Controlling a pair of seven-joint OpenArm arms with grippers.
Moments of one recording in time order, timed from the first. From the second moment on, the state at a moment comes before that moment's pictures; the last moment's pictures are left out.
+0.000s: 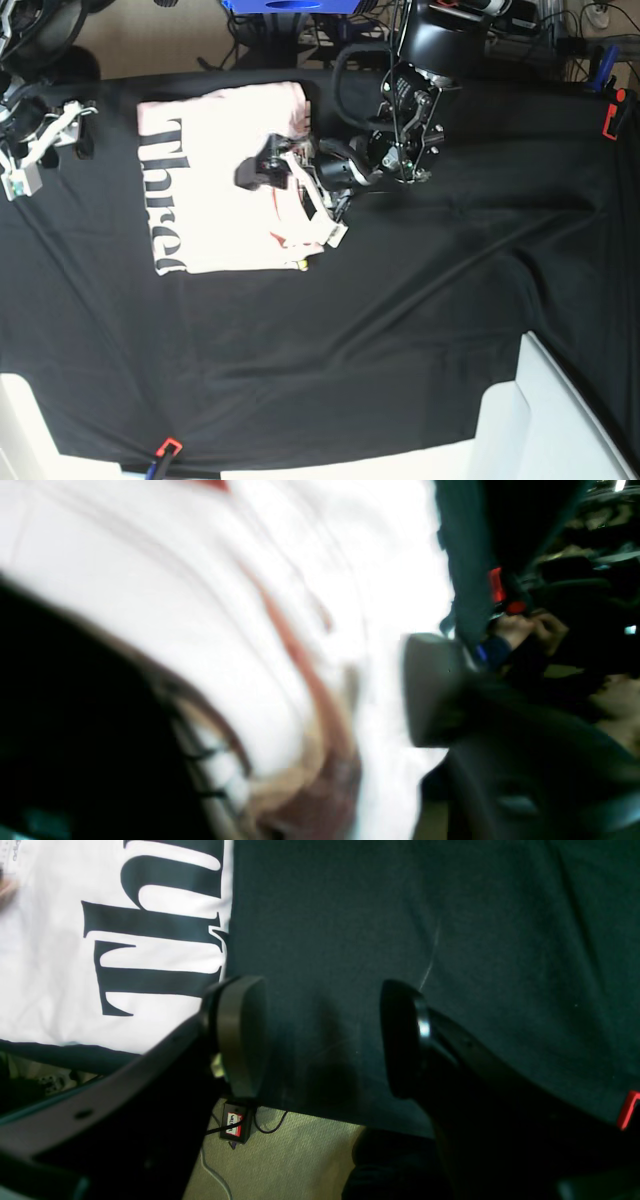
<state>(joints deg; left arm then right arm) -1.2 -0.1 10.0 55.9 -33.3 -34.5 34.7 -23.3 7.7 33.7 99.8 17.9 40.6 -49.0</state>
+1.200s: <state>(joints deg) -17.2 -16.6 22.5 68.1 -17.2 -24.0 63.6 -22.9 7.7 33.6 99.7 17.9 40.6 -49.0</state>
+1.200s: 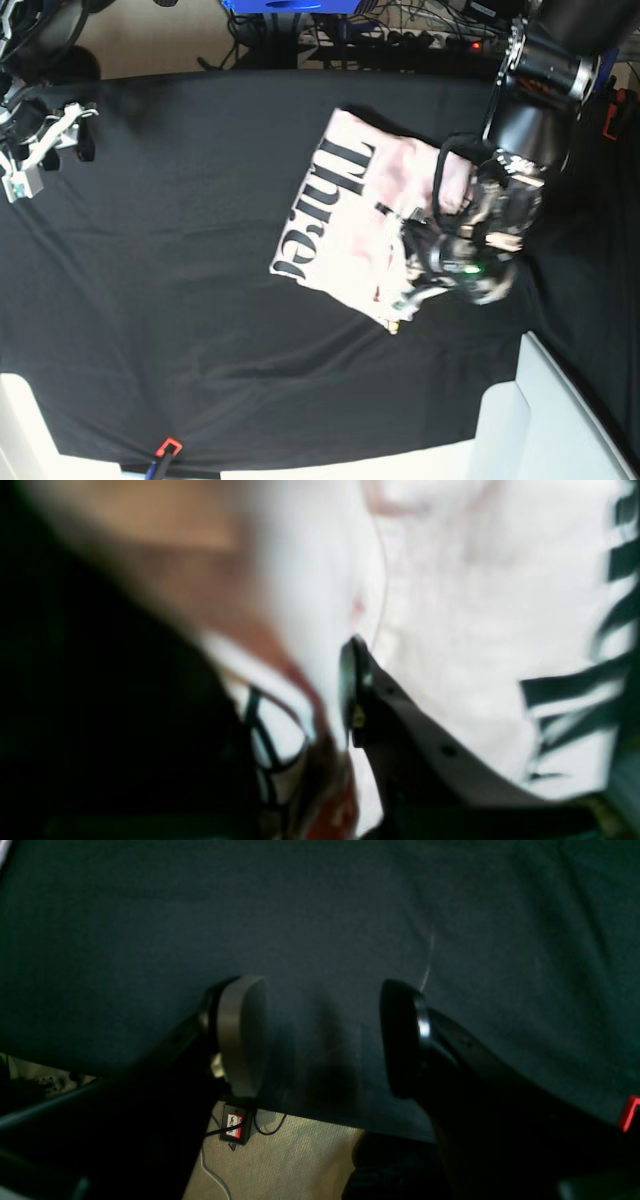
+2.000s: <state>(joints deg) -27.8 4.7 31.7 45.7 33.8 -24.6 41.4 -22.9 7.7 33.7 93.0 17.9 40.6 -49.0</state>
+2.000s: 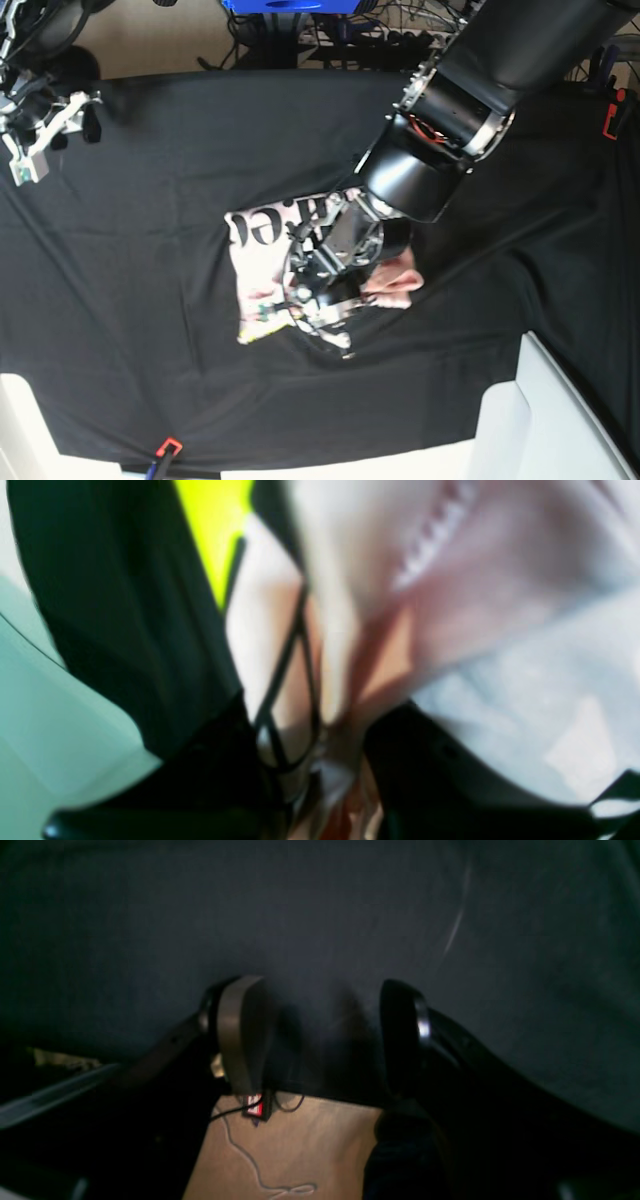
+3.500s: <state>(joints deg) -34.7 6.5 31.3 40.2 43.7 -24.6 36.2 -20.1 7.7 33.6 92.7 17.9 40.6 -48.8</state>
